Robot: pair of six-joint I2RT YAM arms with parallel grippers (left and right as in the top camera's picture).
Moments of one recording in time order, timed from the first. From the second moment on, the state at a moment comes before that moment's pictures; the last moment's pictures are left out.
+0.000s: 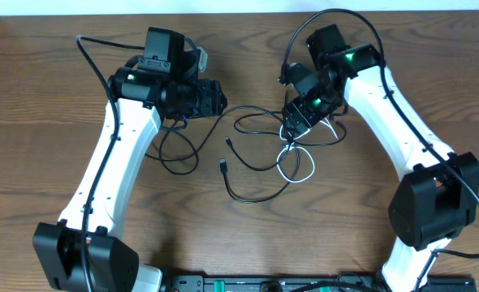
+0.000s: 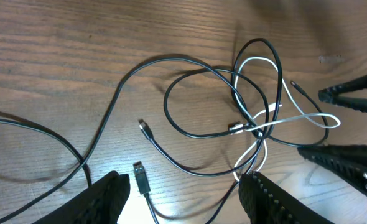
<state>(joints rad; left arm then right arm) -0.20 1.63 1.52 -1.00 0.34 -0.27 0.35 1.95 1.71 -1.14 -0.29 -0.35</state>
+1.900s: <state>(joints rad) -0.28 1.63 1.50 -0.96 0.36 -0.27 0.22 1.90 2.00 -1.29 -0.46 -0.11</state>
